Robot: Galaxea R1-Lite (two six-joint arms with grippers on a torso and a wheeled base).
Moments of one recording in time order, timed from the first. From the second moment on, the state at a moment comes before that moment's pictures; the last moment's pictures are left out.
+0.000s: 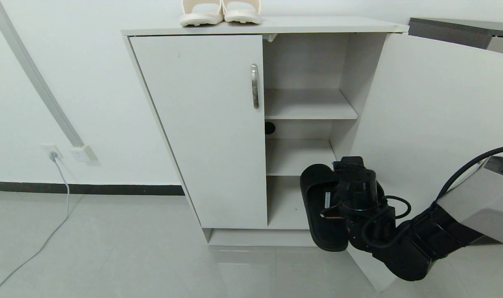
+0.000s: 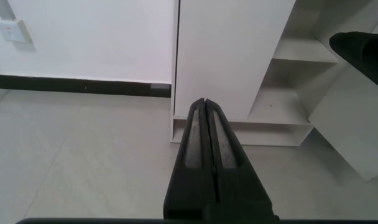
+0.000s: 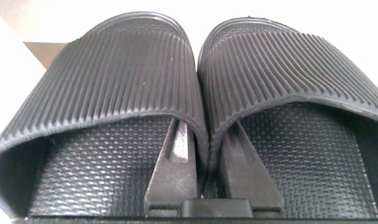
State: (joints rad) left arm 0.00 0.00 0.00 0.00 0.00 -0.07; right arm 0.65 2.08 -0.87 -0.96 -0.75 0.15
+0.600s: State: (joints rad) left arm 0.00 0.00 0.00 0.00 0.00 -0.08; right arm 0.65 2.07 -0.86 -0.97 -0.72 0.14
